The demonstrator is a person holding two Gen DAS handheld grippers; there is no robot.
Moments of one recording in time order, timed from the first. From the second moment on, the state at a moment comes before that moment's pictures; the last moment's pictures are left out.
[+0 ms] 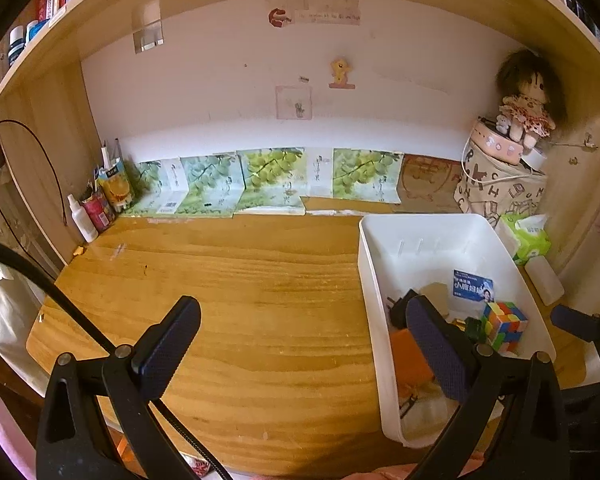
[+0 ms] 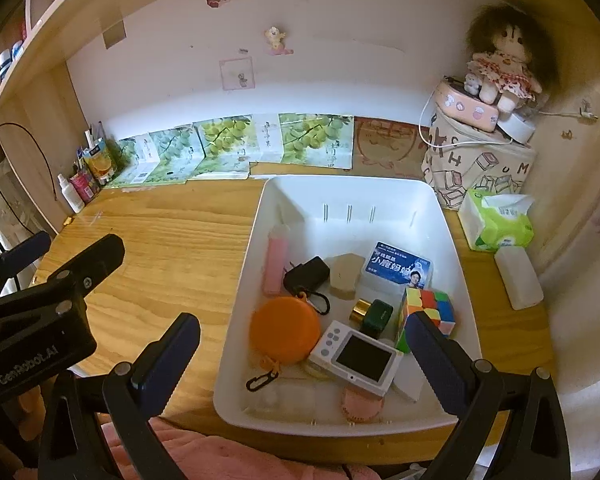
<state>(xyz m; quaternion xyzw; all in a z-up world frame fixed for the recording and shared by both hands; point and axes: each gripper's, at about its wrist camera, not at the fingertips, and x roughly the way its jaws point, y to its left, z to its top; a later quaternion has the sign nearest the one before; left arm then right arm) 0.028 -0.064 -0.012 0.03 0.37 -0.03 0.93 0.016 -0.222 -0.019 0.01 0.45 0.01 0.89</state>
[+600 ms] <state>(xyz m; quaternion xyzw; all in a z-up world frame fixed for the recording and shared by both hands) 0.042 -0.074 -0.032 0.04 0.38 -0.04 0.92 0.029 -0.225 -0.042 0.02 0.46 0.01 0.89</state>
